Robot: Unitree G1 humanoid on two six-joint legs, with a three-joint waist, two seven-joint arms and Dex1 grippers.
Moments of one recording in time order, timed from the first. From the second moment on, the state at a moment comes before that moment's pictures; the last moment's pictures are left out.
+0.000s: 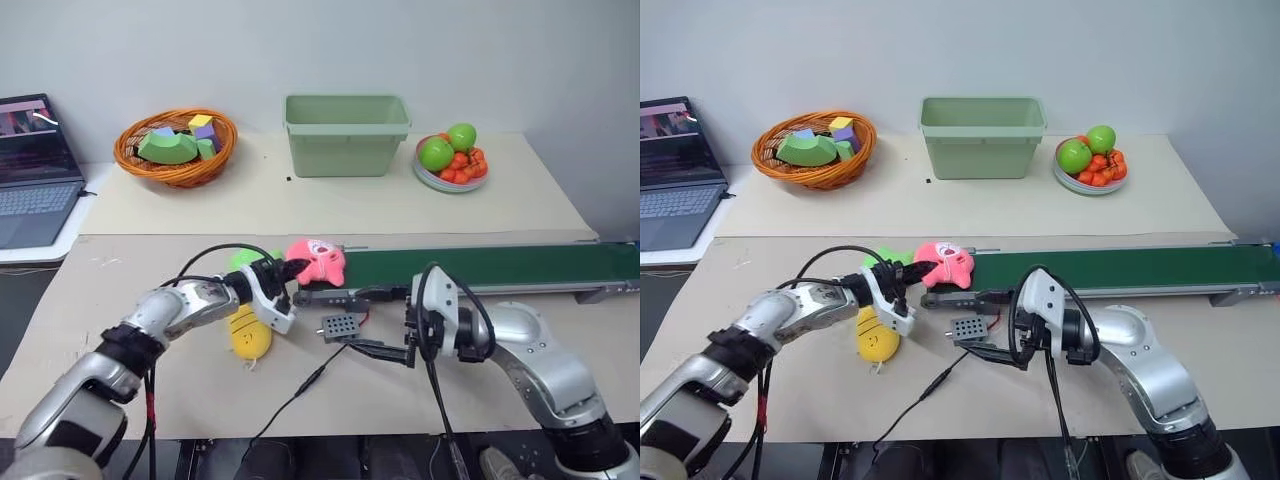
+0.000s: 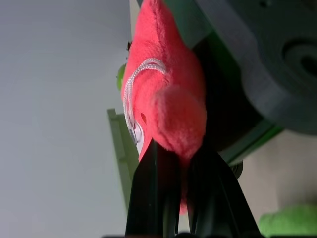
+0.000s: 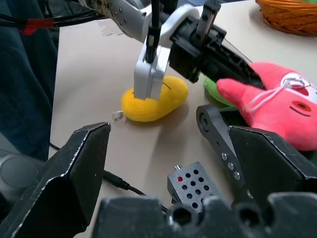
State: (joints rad) left arm -0.70 0.68 -0.60 0.44 1.02 -0.67 0.15; right arm -0.16 -0.65 0.11 -0.50 0.45 0.43 0.92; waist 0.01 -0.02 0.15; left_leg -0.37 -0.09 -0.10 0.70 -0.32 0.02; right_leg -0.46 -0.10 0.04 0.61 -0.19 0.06
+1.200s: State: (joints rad) left arm -0.55 0.62 -0.36 0.43 0.05 -0.48 -0.69; right arm -0.15 -0.66 0.07 -0.52 0.46 0.45 0.92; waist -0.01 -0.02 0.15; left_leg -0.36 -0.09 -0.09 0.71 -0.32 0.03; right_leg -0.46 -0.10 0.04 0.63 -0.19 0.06
